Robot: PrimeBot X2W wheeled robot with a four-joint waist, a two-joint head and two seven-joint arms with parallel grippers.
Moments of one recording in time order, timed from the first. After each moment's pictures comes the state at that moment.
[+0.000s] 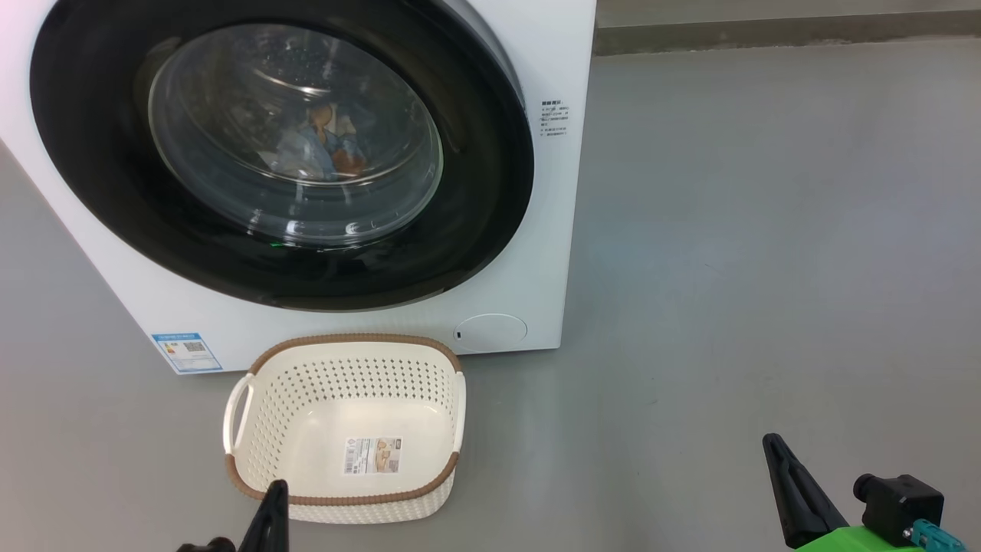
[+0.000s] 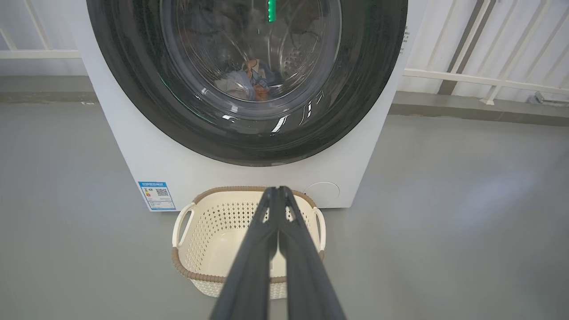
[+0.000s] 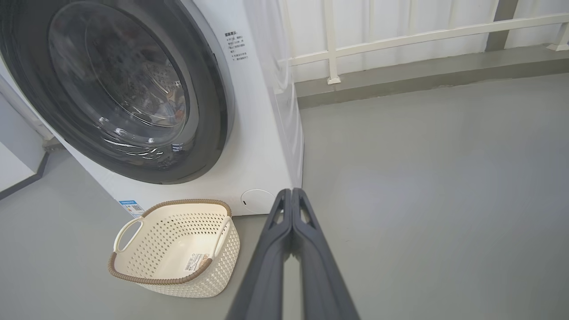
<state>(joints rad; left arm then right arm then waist) 0.08 0.09 -0.20 0.18 -0.27 0.03 -0.19 0.09 -0.03 -0.07 0.09 0.25 0.13 -0.09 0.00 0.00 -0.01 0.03</state>
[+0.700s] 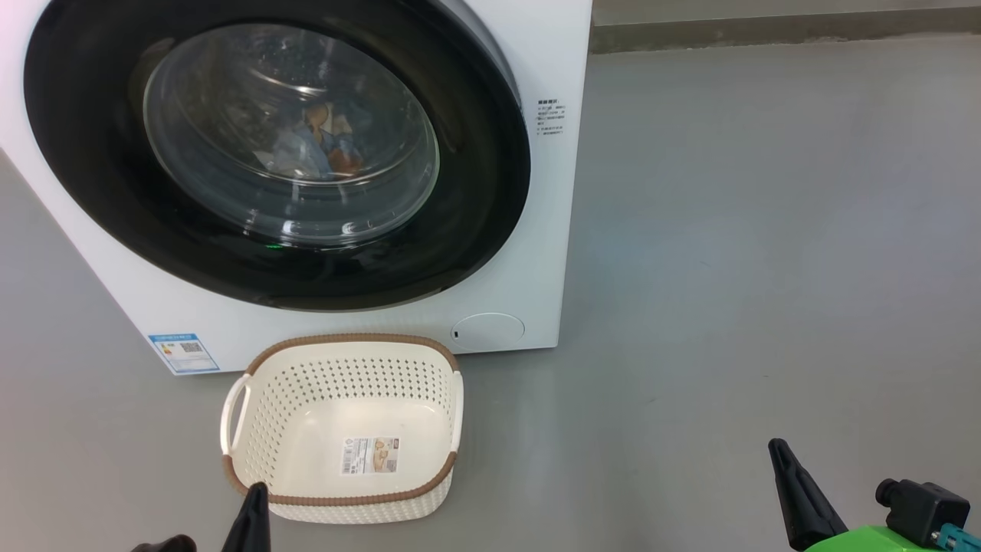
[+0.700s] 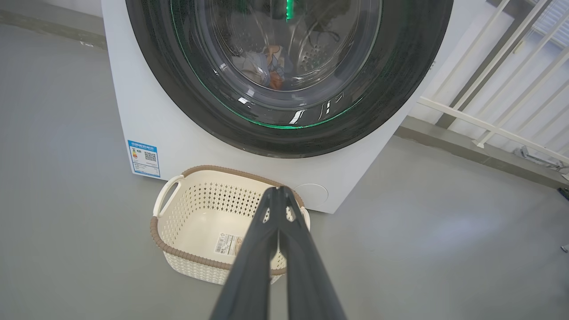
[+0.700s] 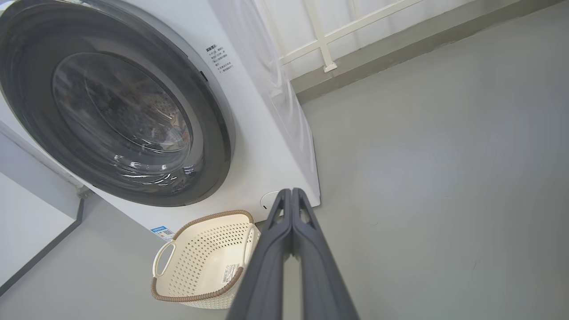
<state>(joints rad) 0.08 0.09 -0.16 0.20 -0.50 0.00 -0.15 0.08 -0.03 -0.07 0.12 0.48 0.13 -0.06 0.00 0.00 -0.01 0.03</state>
